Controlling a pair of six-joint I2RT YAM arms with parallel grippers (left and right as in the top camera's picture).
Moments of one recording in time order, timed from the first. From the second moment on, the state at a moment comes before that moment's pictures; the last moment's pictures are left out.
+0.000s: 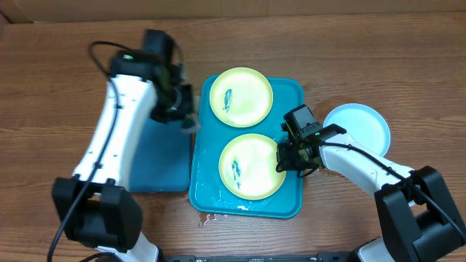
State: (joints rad) left arm -0.19 1.79 1.63 -1.27 0.20 -0.27; right arm 0.45 1.69 0.90 -0.58 -0.19 0.42
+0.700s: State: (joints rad) left arm -0.58 1.80 1.21 -0.78 0.12 -0.58; right arm 0.46 1.69 0.90 -0.59 -0.16 0.54
